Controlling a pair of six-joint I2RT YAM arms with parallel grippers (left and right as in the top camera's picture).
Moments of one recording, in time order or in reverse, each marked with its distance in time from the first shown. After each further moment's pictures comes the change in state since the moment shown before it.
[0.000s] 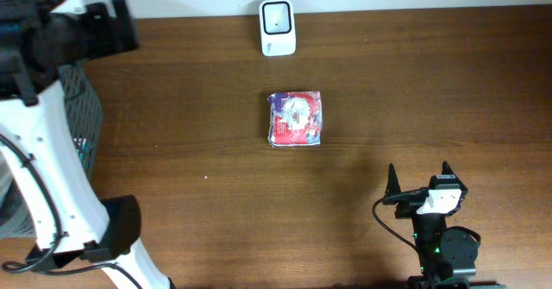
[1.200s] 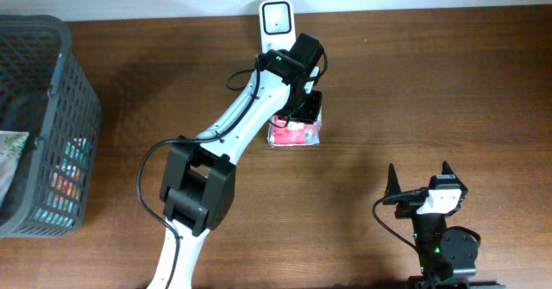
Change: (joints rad) left arm -0.689 0.314 -0.787 0.594 0.140 -0.177; right arm 0.000 0.000 0.000 0.000 0.000 0.000
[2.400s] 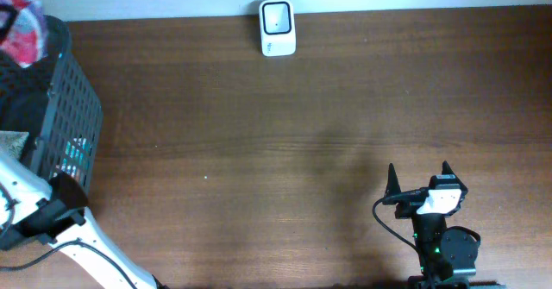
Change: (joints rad) left arm 1.168 0.014 1.062 -0.440 0.588 0.137; right arm 0.000 0.000 0.000 0.000 0.000 0.000
